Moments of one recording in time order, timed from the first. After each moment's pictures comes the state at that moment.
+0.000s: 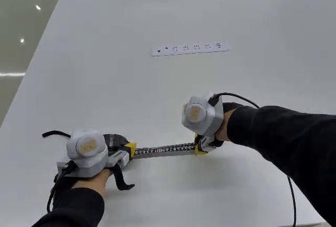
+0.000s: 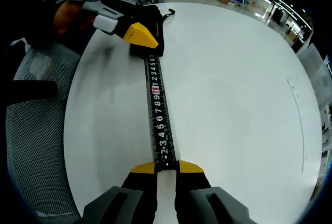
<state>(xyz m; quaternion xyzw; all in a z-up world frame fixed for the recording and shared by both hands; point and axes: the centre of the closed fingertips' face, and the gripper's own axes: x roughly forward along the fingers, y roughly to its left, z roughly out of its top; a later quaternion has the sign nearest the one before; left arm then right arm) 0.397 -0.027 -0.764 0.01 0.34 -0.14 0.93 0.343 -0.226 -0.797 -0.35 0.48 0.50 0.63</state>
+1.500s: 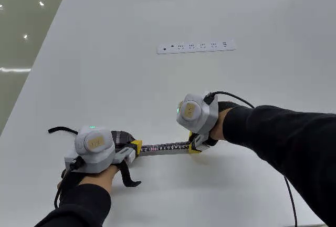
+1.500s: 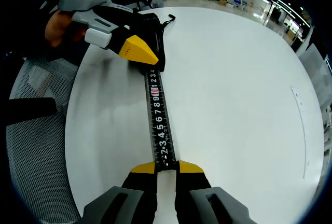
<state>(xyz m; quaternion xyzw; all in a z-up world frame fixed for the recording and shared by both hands) 0.397 -0.026 -0.764 0.00 0.34 -0.15 0.93 0.349 -0.195 -0.797 -0.33 0.48 0.51 0.64</state>
